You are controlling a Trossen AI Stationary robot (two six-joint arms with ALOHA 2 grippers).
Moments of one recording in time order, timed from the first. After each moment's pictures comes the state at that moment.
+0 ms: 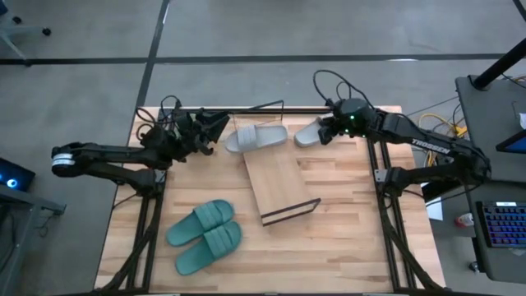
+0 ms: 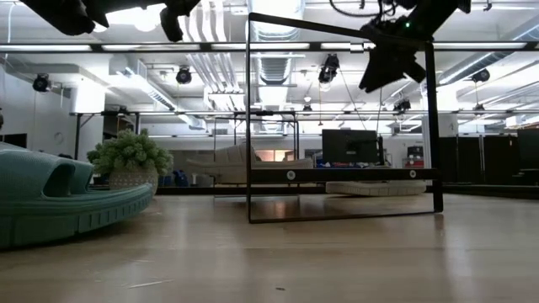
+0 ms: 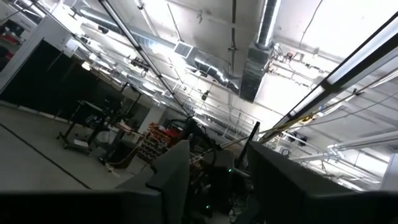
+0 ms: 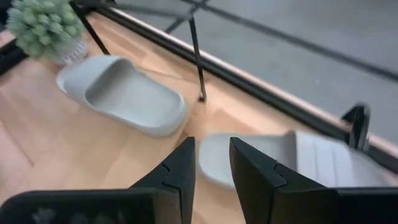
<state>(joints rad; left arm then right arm) 0.16 1.01 0.60 0.98 -0.24 -0.43 -0.45 1.08 0.95 -0.56 0.21 0.38</state>
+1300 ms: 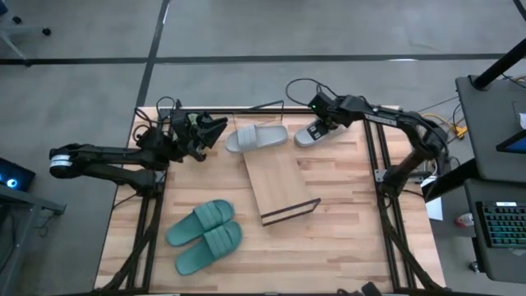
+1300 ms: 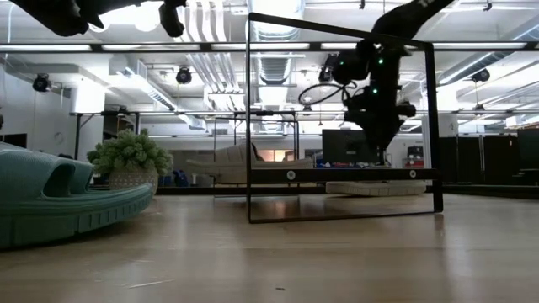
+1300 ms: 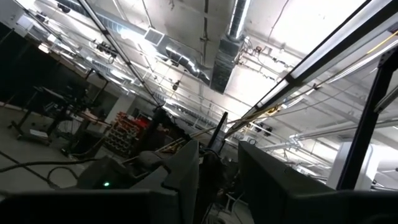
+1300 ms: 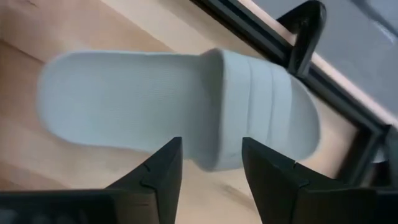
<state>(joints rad) 0.16 0.97 0.56 0.98 -0.11 -0.49 -0.63 1.62 1.19 -0.89 0.31 0.28</state>
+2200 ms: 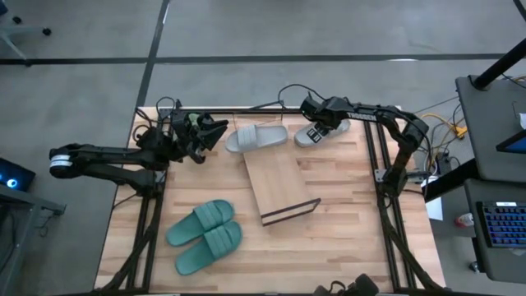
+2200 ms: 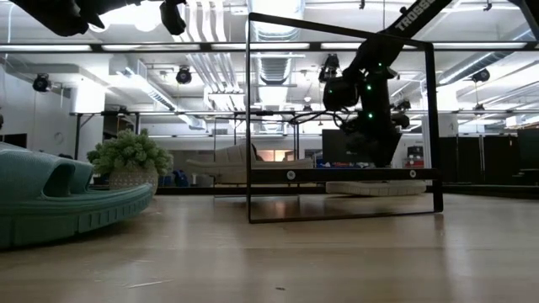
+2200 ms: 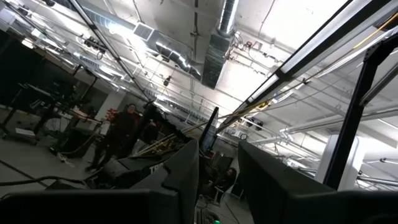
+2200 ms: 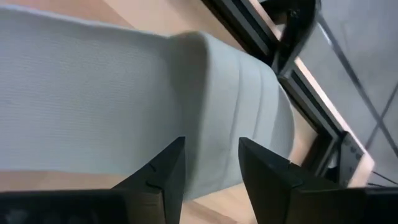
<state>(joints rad) 0.16 0.97 0.56 0.98 -0.06 -0.49 -0.63 1.79 1.22 -0.91 0.48 0.21</state>
